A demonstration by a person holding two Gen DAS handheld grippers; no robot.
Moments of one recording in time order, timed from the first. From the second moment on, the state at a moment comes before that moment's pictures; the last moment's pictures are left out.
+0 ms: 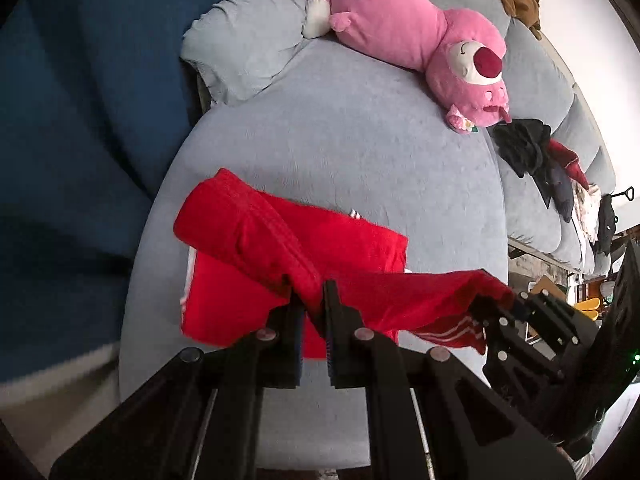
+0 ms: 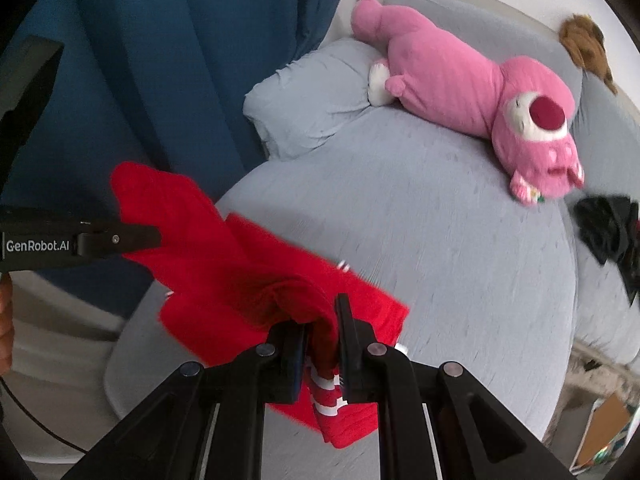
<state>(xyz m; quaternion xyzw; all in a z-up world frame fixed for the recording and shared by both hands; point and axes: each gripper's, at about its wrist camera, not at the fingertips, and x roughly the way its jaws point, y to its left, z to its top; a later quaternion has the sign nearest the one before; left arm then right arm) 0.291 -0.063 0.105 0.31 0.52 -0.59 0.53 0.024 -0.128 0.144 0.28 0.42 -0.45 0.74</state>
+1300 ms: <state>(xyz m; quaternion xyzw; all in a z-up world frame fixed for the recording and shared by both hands) 0.315 -0.049 -0.065 0.34 0.60 -0.50 0.51 0.078 -0.055 -0.018 0.07 0.59 -0.36 0.72</state>
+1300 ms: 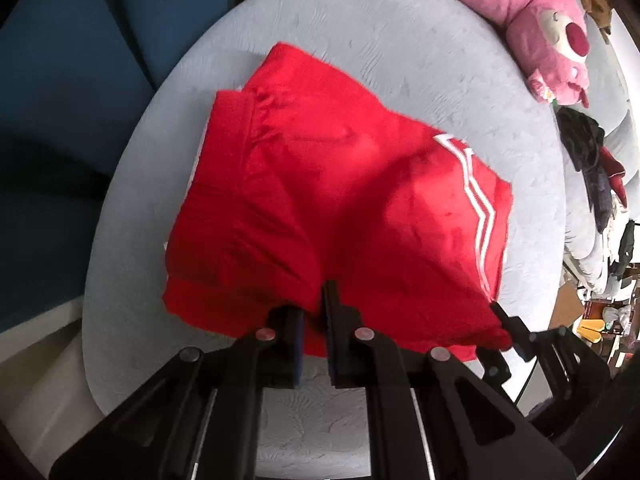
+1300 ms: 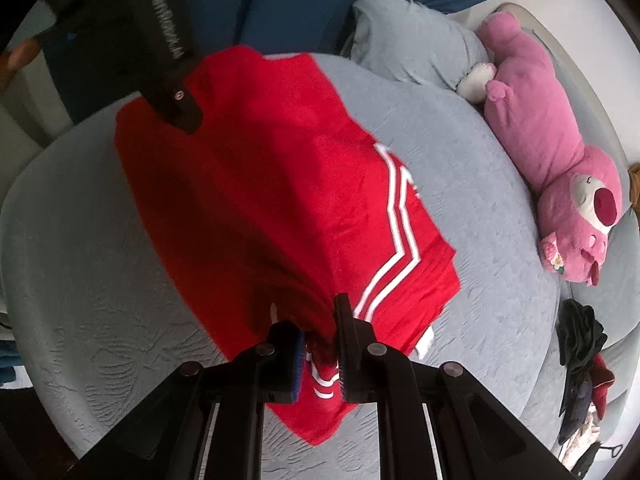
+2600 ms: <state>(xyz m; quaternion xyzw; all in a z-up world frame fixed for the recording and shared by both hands) 0.308 -0.037 -0.098 0.41 0.57 -0.51 0.51 0.095 -0.044 -0.049 0.15 0.60 -0.36 0.70</state>
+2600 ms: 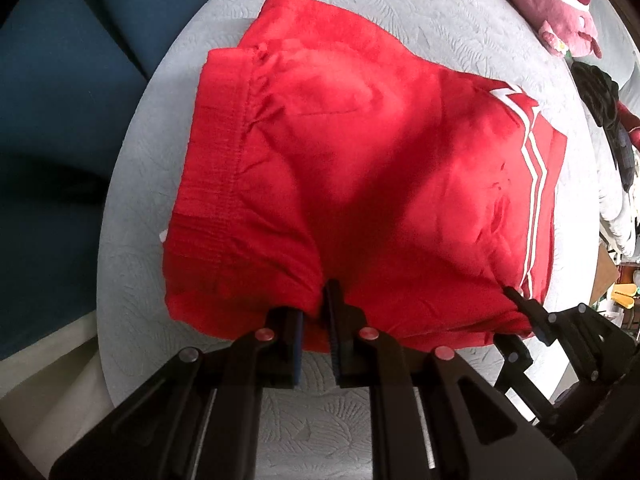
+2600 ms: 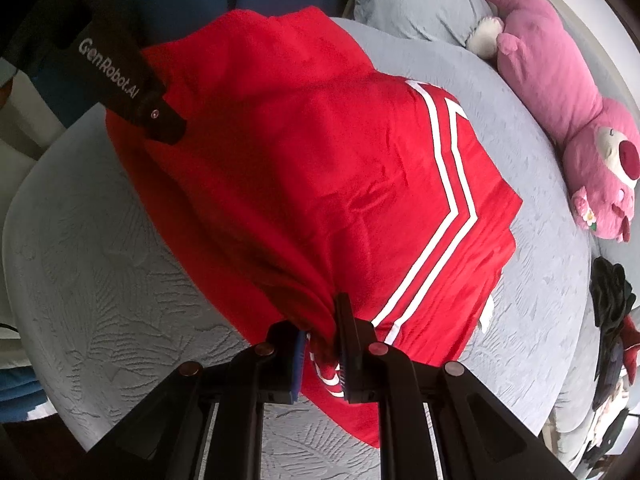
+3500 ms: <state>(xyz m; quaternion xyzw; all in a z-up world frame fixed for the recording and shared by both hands) 0.312 -0.034 -0.115 0.43 0.55 -0.54 0.47 -0.017 -0.199 0.002 0.41 0.38 -0.37 0.75</state>
